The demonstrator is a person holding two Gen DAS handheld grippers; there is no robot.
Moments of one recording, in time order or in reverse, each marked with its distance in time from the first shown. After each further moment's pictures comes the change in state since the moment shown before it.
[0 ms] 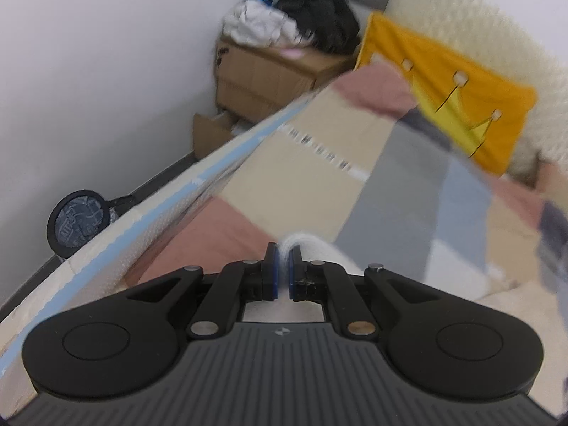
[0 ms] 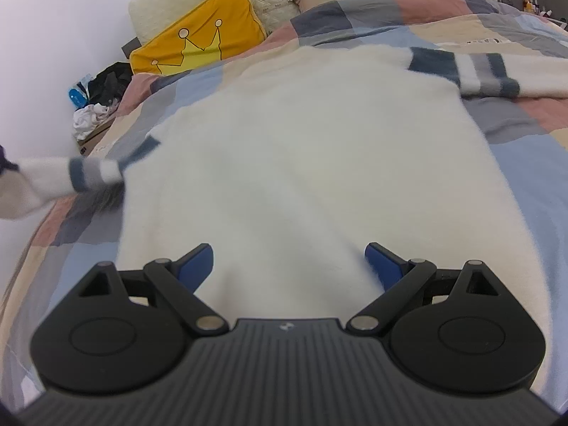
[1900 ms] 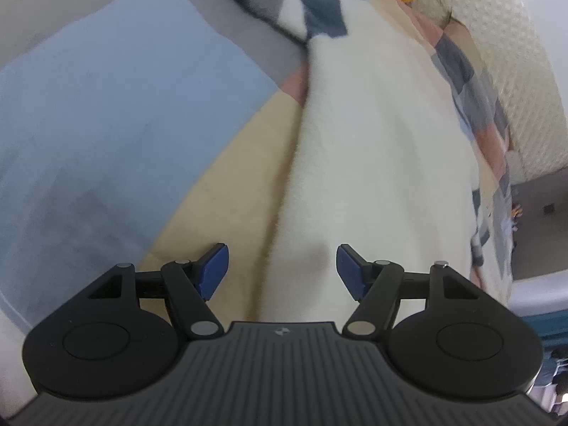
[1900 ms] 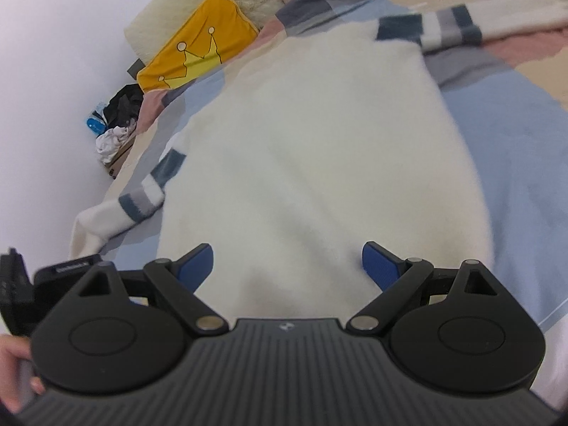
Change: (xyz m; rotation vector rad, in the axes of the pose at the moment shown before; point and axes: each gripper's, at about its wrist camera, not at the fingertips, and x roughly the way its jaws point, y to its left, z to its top) left arm -0.094 -0.144 -0.396 -0.187 0.399 -0.384; right arm -0.055 -0.041 -0.020 0.173 0.058 0.122
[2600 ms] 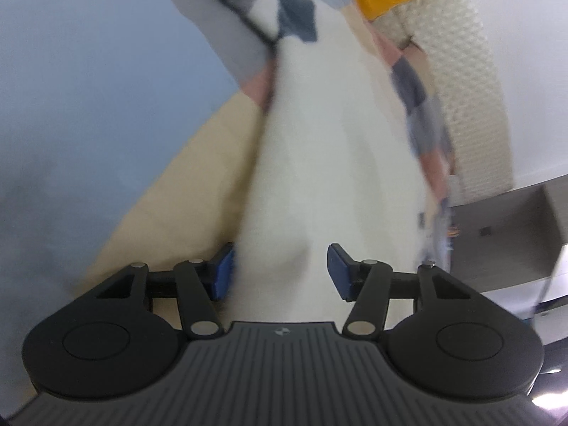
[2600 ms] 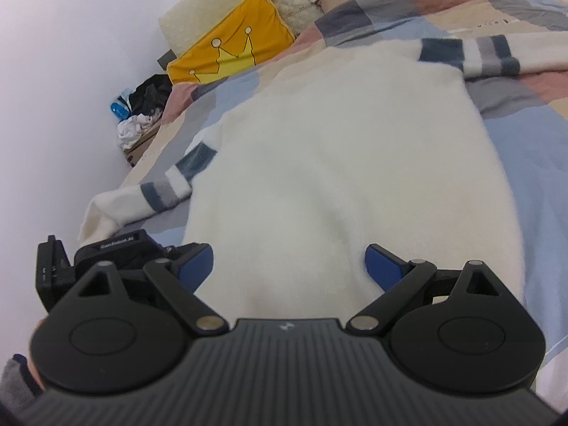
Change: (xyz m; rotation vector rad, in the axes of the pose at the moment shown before) left arm 0.041 0.012 0.017 -0.080 -0.013 -0.280; right arm -0.003 0.029 -0.004 -0.126 -0.048 0.044
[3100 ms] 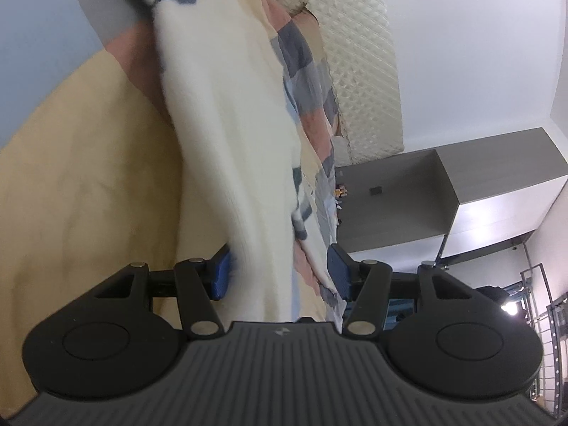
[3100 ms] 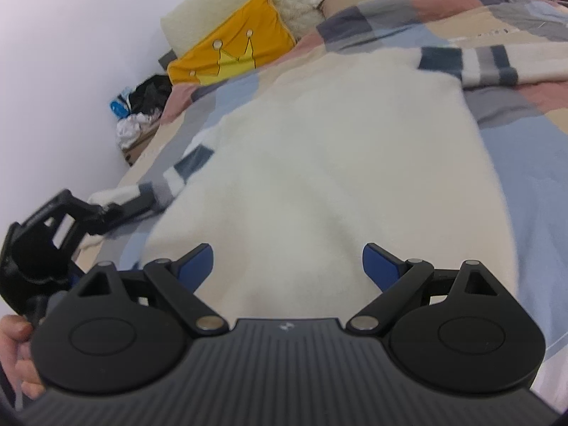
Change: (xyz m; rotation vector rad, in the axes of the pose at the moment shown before) left arm -0.017 -0.035 -0.014 0.052 0.126 -0.382; right arm -0.002 0.001 0.001 -0.025 0.005 -0.013
